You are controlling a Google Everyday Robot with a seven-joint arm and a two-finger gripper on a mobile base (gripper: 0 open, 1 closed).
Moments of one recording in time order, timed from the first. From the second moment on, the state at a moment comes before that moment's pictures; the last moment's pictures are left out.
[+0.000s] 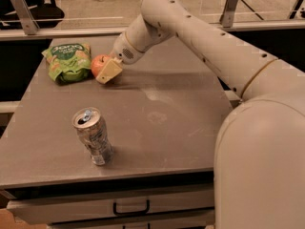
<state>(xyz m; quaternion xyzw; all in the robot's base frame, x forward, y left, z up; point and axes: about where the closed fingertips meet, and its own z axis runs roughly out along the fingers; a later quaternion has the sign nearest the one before) 0.683 0.136 0.844 -0.61 0.69 0.24 0.30</state>
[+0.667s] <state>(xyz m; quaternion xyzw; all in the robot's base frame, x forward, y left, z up) 0.688 0.137 0.842 -0.60 0.70 0.25 0.30</state>
